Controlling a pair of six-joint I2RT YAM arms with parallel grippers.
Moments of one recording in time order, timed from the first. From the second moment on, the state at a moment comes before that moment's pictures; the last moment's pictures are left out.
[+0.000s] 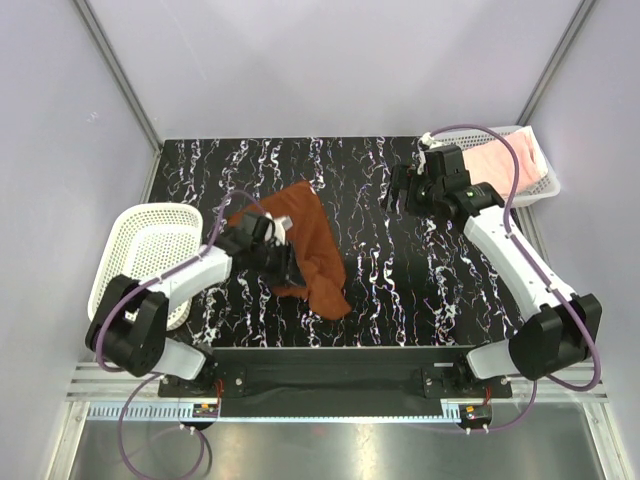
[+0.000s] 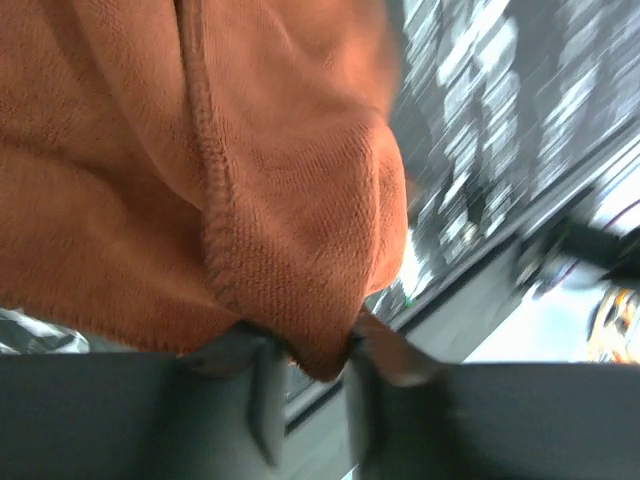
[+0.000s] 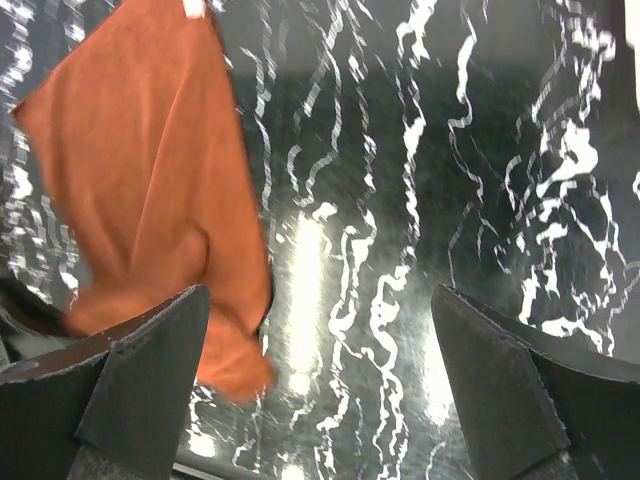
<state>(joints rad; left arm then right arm) -0.43 1.41 0.84 -0.38 0.52 -0.49 0.34 1.40 1.34 -0.66 -0.04 0.40</state>
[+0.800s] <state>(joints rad) -0.10 1.67 1.26 -0.57 0.00 -0.39 0.36 2.42 2.17 -0.44 -0.28 0.46</state>
